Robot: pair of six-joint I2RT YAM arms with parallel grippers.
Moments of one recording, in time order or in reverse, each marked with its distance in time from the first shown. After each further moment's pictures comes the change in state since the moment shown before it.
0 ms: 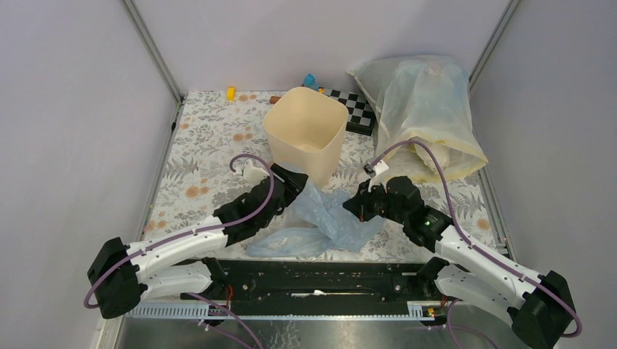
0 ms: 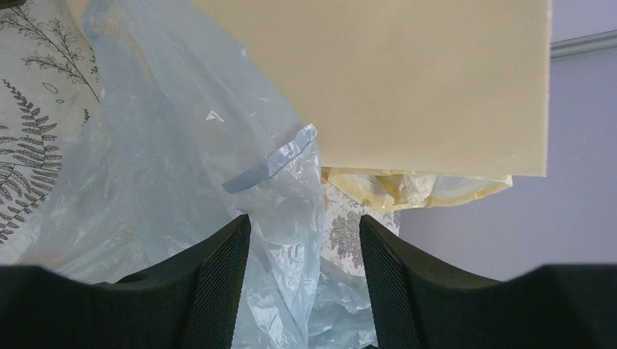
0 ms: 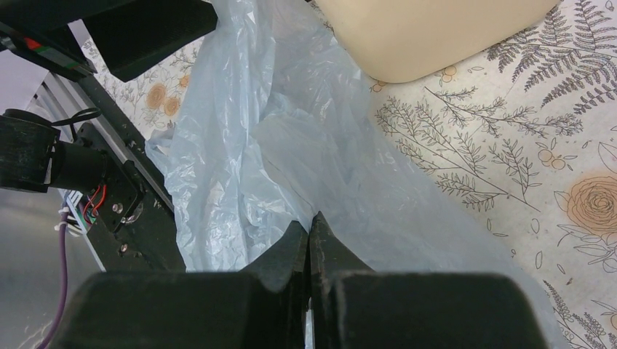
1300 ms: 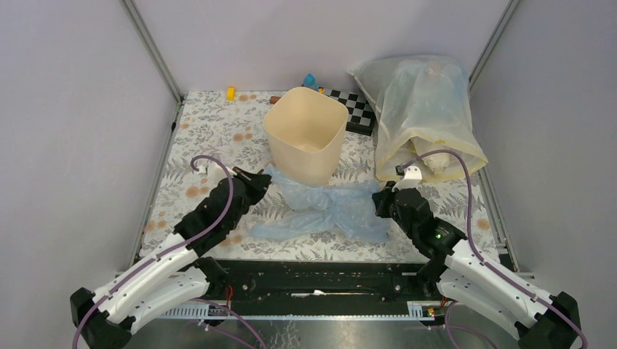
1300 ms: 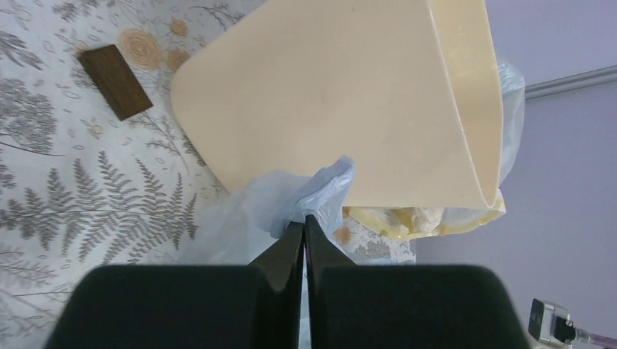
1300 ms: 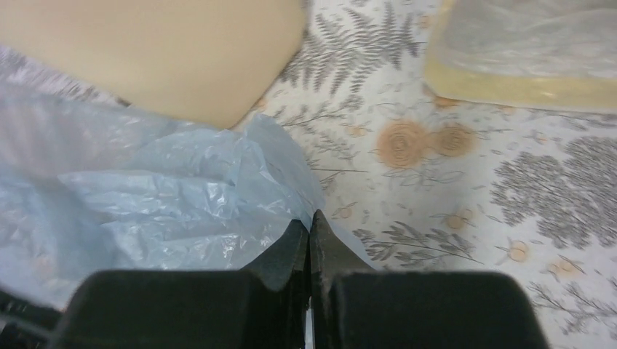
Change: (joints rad) left arm 0.189 -0.296 -0.022 -0.198 0.070 0.169; right arm 0.003 -0.172 -0.086 -0.109 0.497 0.142
